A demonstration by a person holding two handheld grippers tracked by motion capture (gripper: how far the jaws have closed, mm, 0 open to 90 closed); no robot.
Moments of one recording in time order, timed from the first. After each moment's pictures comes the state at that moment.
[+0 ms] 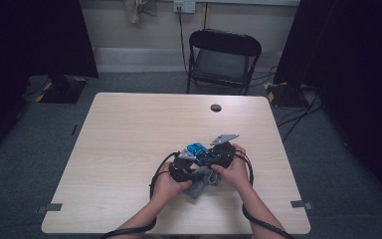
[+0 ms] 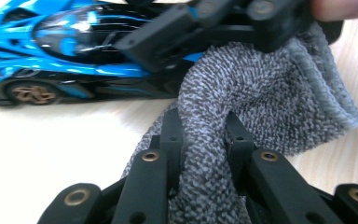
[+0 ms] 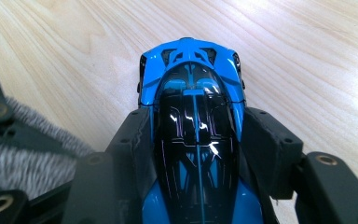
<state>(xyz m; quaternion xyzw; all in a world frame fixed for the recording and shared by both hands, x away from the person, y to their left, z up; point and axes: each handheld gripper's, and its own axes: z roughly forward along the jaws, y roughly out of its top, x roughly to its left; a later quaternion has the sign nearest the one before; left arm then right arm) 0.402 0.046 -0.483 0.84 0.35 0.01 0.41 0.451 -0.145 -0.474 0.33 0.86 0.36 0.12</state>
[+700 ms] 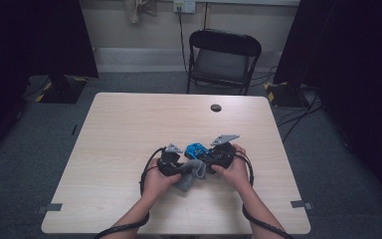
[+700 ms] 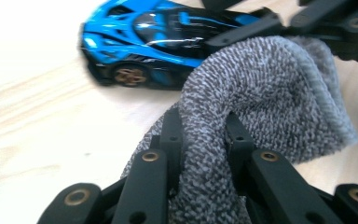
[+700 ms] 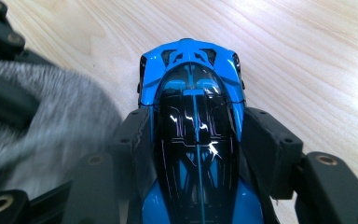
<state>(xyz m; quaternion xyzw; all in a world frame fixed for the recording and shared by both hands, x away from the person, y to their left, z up) 0.416 0.082 -0.483 0.82 0.40 0.03 0.41 0.450 -0.146 -0.475 0.33 0.86 0.37 0.13</state>
